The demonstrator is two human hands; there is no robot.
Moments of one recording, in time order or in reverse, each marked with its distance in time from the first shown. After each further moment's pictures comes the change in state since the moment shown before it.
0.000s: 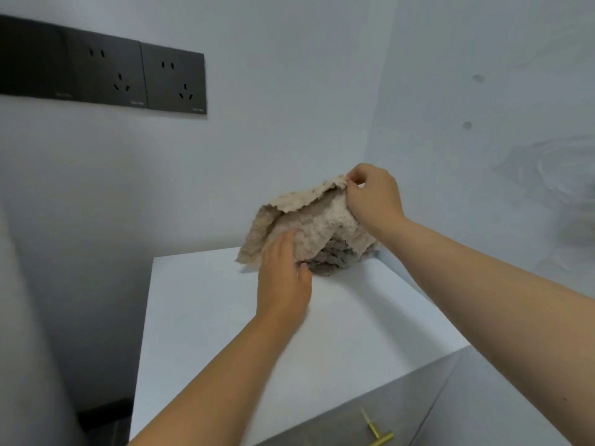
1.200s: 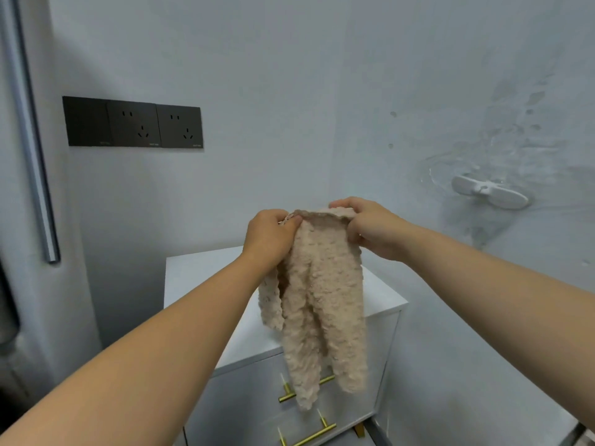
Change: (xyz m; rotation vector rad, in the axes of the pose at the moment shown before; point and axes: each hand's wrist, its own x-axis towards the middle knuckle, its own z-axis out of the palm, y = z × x) left_hand -0.021 0.127 -0.072 -0.100 -0.056 -0.072; right_hand -0.097 -0.023 -0.128 0.434 -0.507 0.322
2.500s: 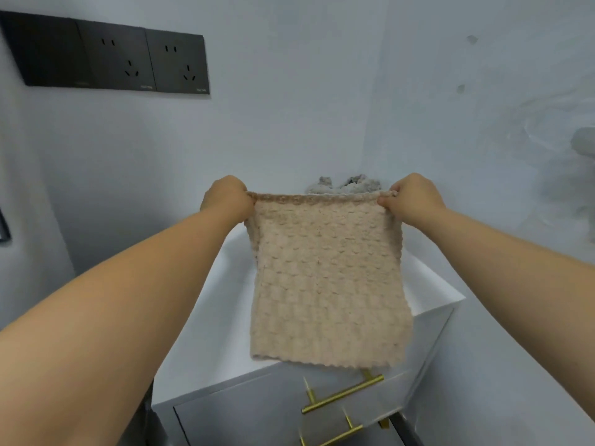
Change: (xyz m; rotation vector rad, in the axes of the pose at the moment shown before) left_hand 0.107 -0.122 -0.033 0.609 -0.015 -0.292; right_hand 0.126 0.079 -0.008 -0.660 0.373 0.027
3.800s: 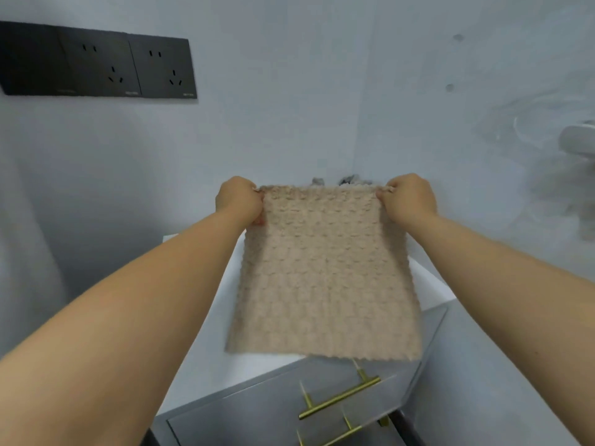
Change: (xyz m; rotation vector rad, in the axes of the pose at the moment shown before) left_hand 0.003 0.025 0.014 -0.446 -0.041 -0.072; right_hand 0.003 0.009 0.006 0.083 0.112 0.026
